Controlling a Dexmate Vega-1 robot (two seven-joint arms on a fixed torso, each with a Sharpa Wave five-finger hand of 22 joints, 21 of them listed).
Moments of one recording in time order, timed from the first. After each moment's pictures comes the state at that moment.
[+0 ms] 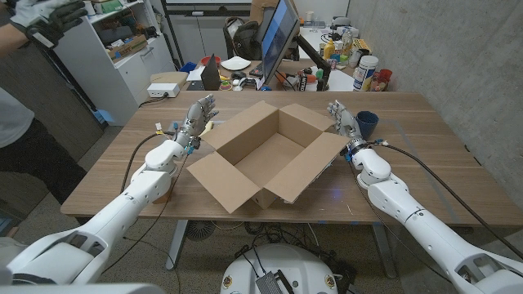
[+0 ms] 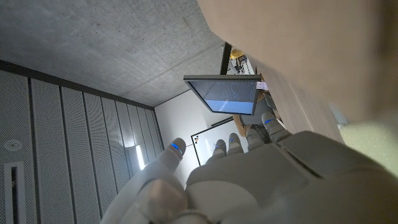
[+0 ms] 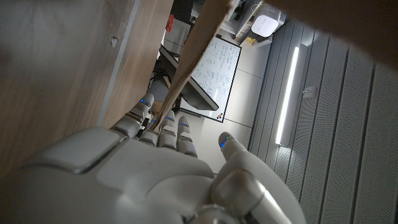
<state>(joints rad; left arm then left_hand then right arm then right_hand) 0.77 0.58 0.37 -1.22 -0.61 -0.34 -0.14 0.02 0.07 0.67 0.18 0.19 -0.14 0.01 0.18 0.17 -0.15 0.03 0.20 0.18 -0.17 0.12 0.19 0.18 -0.12 0.17 0.35 0.19 -0.88 -0.48 -0.40 -1.42 0.56 0.26 -0.12 0.07 0.09 0.46 0.13 0.21 0.13 0.09 0.18 0.18 0.14 0.12 0.20 0.19 0.01 0.03 0.19 0.19 0.21 -0.01 0.21 0.17</state>
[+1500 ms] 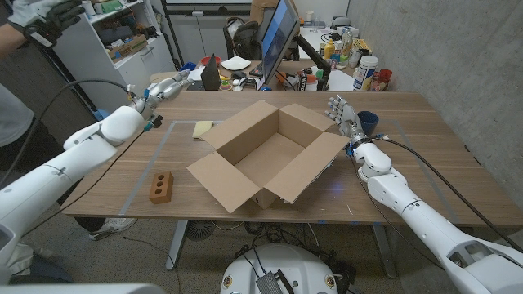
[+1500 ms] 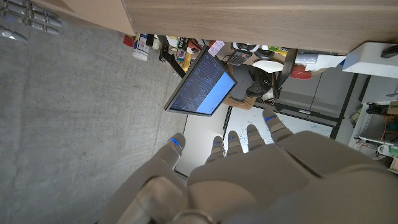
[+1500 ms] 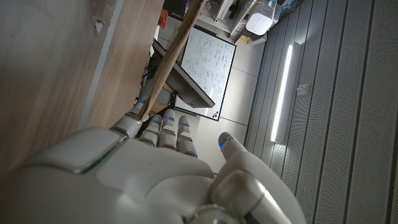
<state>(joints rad) 0.74 1.01 0.37 -1.52 -0.04 -0.14 0.03 0.08 0.10 0.67 0.09 0.19 -0.10 -0.02 0.19 0.17 -0.12 0.01 0.21 0.18 -0.14 0.09 0.19 0.17 -0.12 0.15 0.34 0.20 -0.83 -0.46 -0.40 -1.34 0.58 0.32 -0.07 0.07 0.09 0.46 0.13 0.21 0.14 0.09 0.18 0.18 0.15 0.13 0.20 0.19 0.01 0.03 0.19 0.19 0.22 -0.01 0.21 0.17</state>
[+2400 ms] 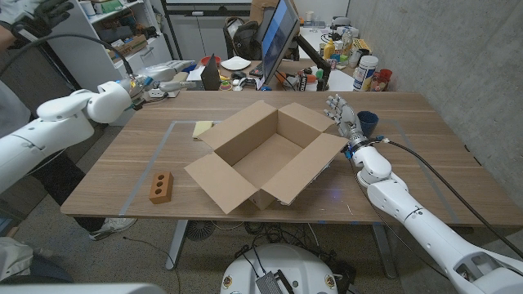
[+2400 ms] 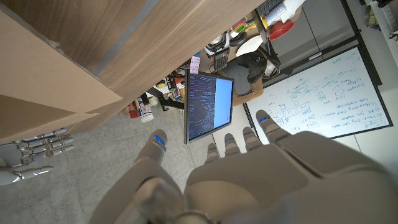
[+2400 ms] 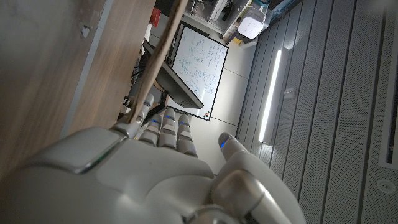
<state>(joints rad) 0.60 1.15 0.46 -1.53 0.45 -0.23 0.04 0.06 -0.04 0.56 -0.02 0.19 -0.17 -0.16 0.18 0.18 -0.15 -0.07 0.20 0.19 -0.14 0.02 0.19 0.18 -0.07 0.04 0.33 0.19 -0.89 -0.48 -0.40 -1.44 0.53 0.34 -0.12 0.07 0.09 0.46 0.13 0.21 0.16 0.09 0.19 0.18 0.17 0.13 0.20 0.19 0.01 0.03 0.19 0.19 0.22 -0.01 0.21 0.17</state>
